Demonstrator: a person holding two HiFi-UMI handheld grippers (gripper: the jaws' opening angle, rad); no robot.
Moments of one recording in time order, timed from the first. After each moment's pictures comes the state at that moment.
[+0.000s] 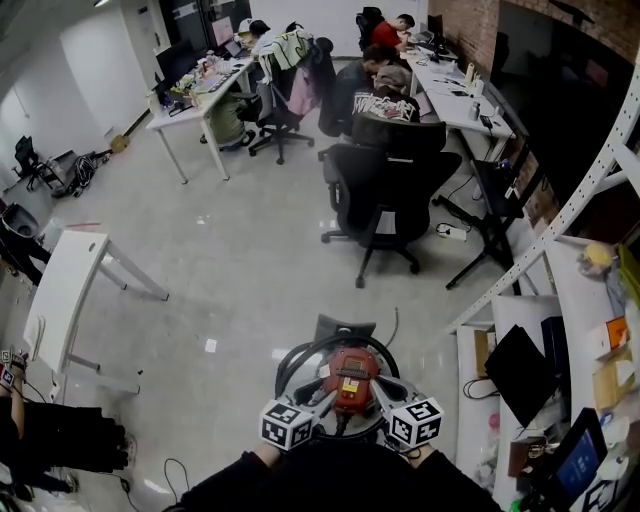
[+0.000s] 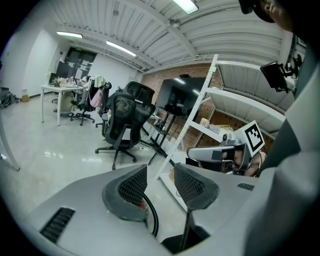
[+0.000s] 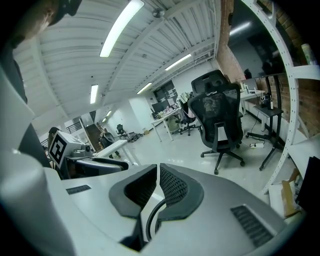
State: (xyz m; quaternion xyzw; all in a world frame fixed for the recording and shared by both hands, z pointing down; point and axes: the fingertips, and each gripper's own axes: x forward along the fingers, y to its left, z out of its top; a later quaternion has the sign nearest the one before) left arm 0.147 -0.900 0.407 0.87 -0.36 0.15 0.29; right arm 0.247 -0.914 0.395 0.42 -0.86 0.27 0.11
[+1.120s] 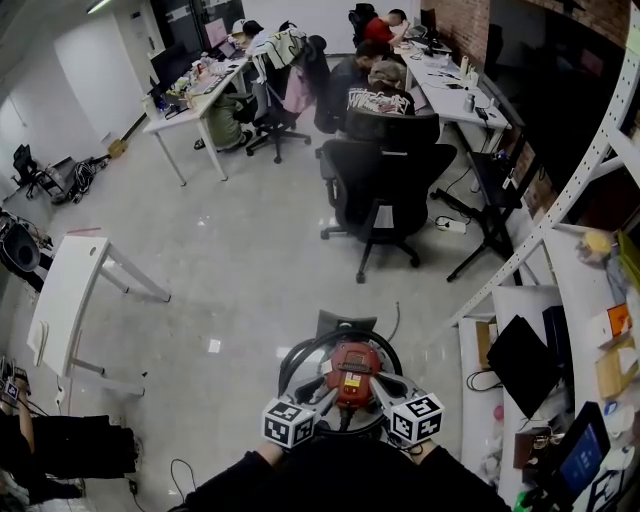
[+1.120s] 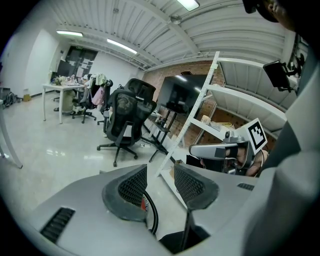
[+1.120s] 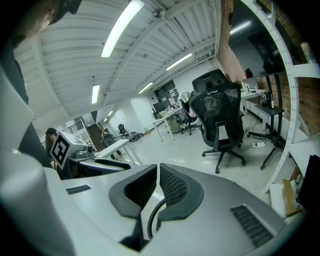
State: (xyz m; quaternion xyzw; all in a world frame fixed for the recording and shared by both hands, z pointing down) left arm 0.149 -0.886 0.417 0.87 -0.37 0.16 0.30; right arm 0.248 -0.900 0.398 0.41 -0.86 0.27 0.11
